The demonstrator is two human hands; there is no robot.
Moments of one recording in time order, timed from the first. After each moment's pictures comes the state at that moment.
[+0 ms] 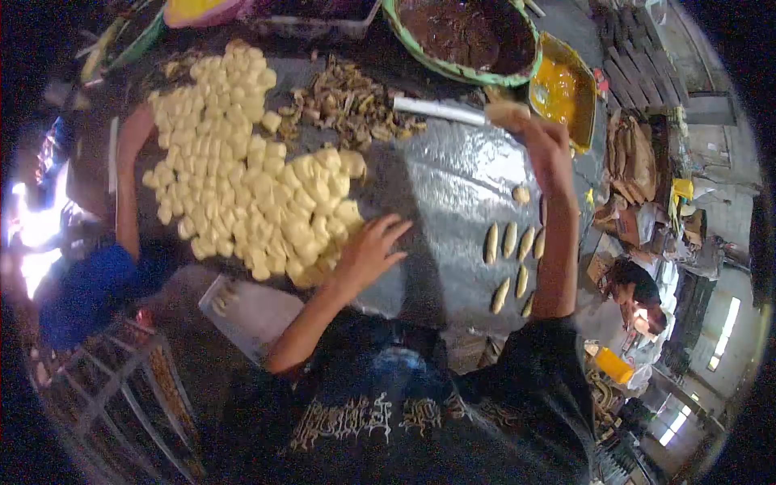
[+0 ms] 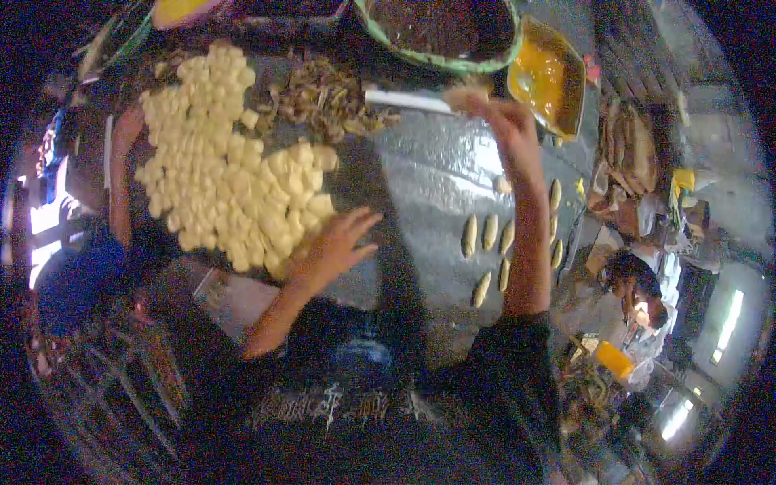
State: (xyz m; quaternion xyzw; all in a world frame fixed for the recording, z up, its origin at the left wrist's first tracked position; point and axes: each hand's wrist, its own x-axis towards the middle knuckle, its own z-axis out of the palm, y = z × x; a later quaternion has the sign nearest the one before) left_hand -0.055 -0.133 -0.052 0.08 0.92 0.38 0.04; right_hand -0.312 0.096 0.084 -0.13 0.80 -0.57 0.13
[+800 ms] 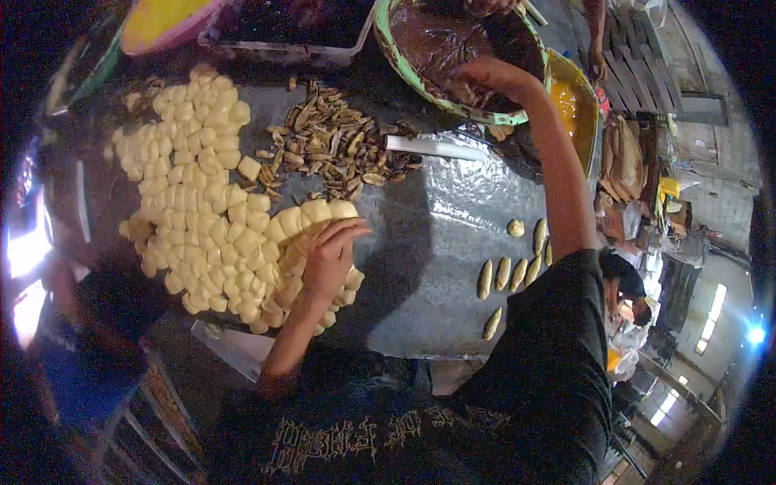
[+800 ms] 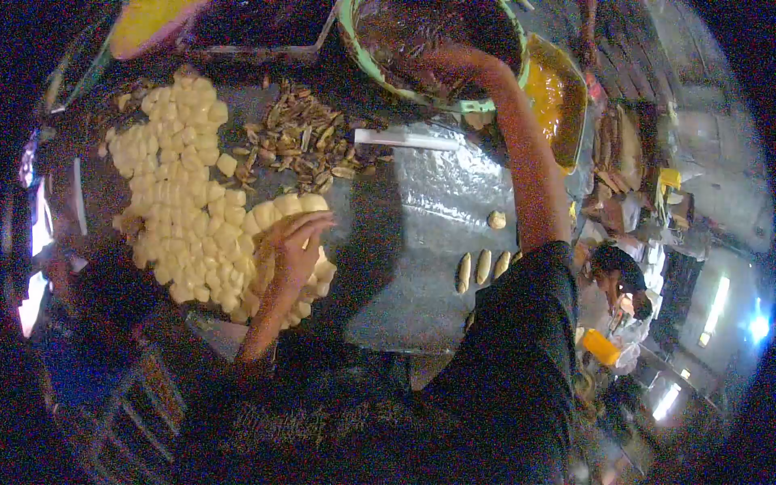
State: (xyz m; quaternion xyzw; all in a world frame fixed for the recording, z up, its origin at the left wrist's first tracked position) left_hand -0.135 -0.205 -0.068 -0.06 0.84 0.54 -0.07; right_hand -0.552 0.008 0.008 -0.36 0.84 -0.18 0.37
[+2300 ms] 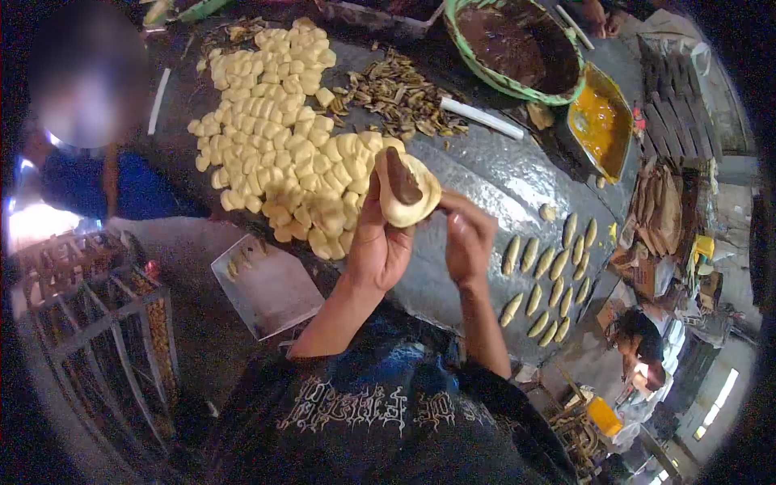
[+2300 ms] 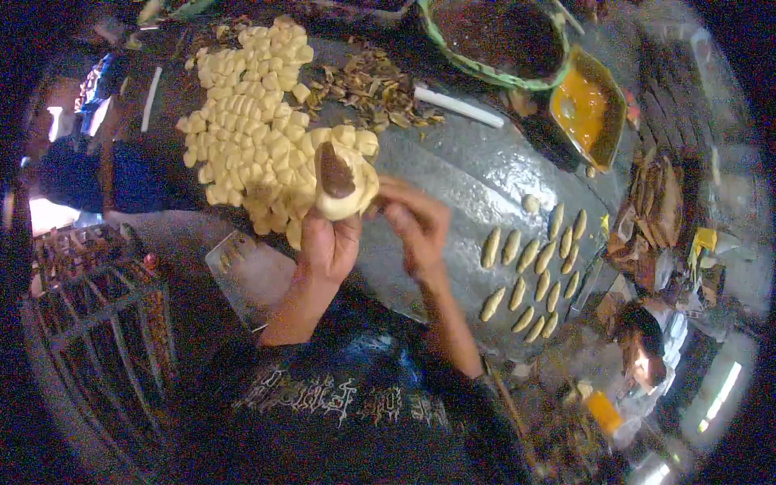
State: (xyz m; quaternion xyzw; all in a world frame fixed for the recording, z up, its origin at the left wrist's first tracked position) left_hand -0.053 -0.121 0.051 -0.08 0.05 0.98 -0.16; right_hand -0.121 0.000 0.063 -0.21 0.53 -0.81 0.15
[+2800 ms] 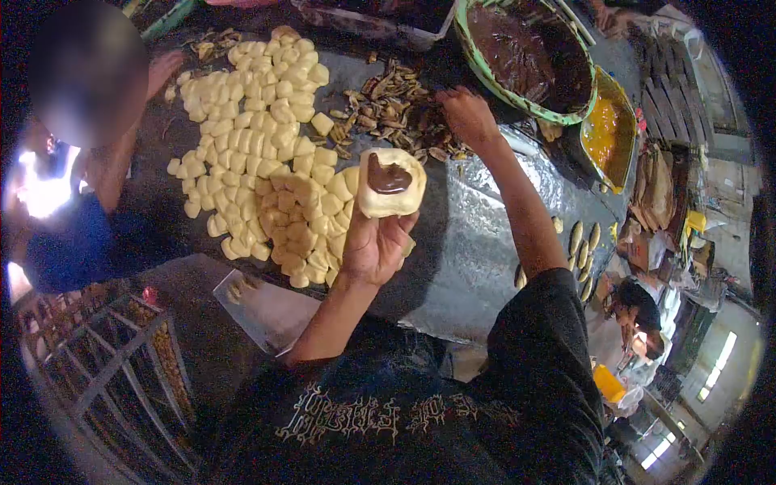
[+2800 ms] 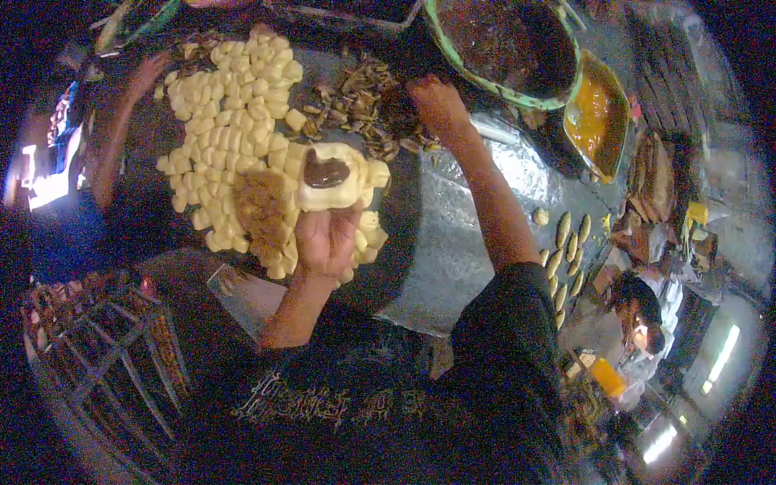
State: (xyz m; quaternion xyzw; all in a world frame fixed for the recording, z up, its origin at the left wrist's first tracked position) left_hand -0.101 -0.211 0.003 -0.09 0.02 0.99 -0.11; right_hand -0.390 -0.089 -0.075 -0.47 0.88 -0.05 0.01
